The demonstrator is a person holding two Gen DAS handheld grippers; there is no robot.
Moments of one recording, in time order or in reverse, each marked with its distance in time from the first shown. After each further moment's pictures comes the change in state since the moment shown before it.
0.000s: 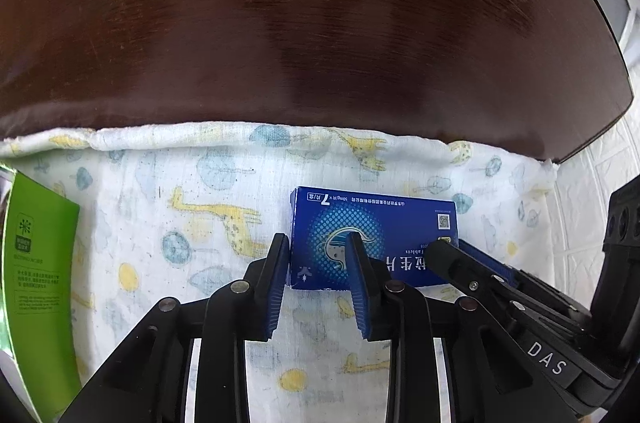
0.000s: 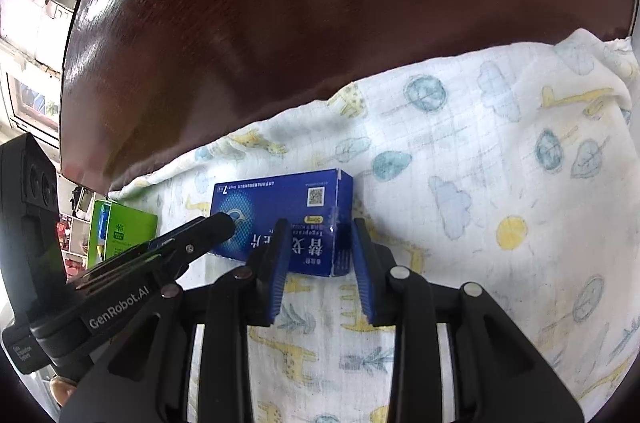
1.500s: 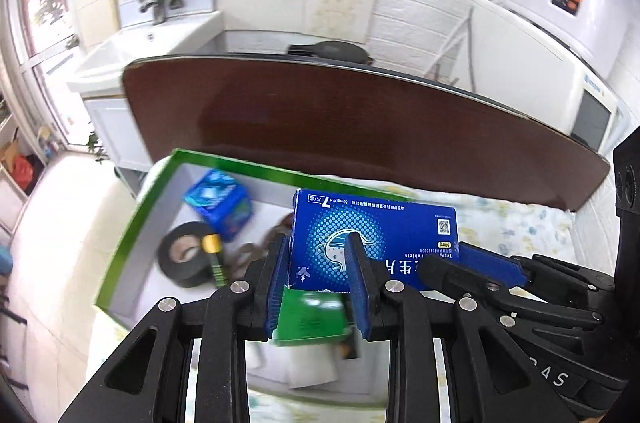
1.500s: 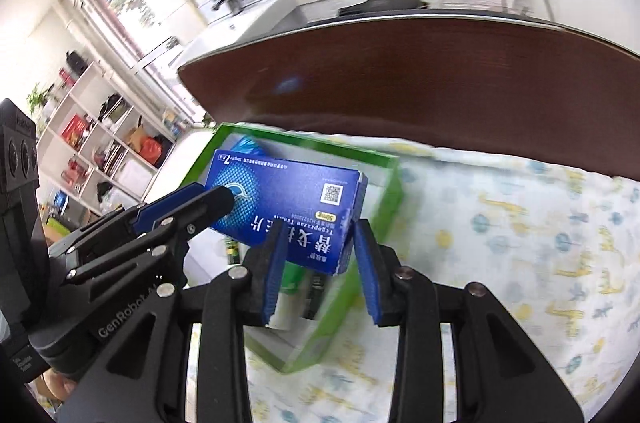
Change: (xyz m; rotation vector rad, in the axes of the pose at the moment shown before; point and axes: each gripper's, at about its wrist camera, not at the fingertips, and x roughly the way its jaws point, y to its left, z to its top) left arm -0.188 0.225 -0.061 -0.100 -0.335 0.136; right arm 0.021 0.299 -0.078 -0.429 -0.011 0.086
